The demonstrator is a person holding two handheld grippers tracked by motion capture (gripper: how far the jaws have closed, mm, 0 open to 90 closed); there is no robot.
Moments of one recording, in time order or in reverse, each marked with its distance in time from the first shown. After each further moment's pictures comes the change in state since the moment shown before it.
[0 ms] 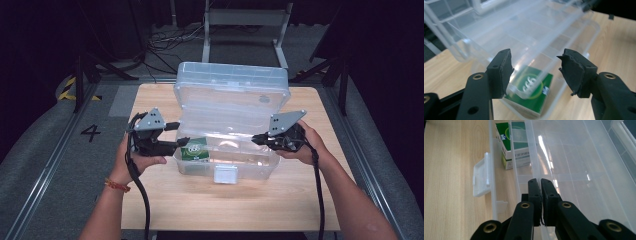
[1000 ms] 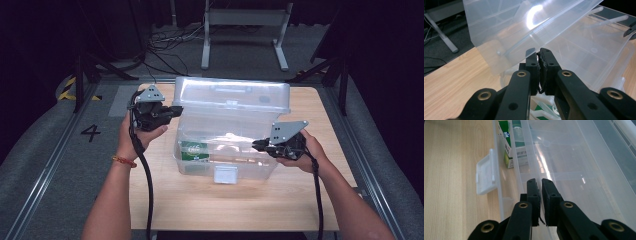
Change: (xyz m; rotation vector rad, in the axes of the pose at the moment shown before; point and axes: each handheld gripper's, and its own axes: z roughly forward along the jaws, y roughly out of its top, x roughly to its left) left arm 0.038 0.019 0.016 0.007 0.078 -0.045; right arm 0.017 -0.011 0.002 -0.018 -0.029 -0.005
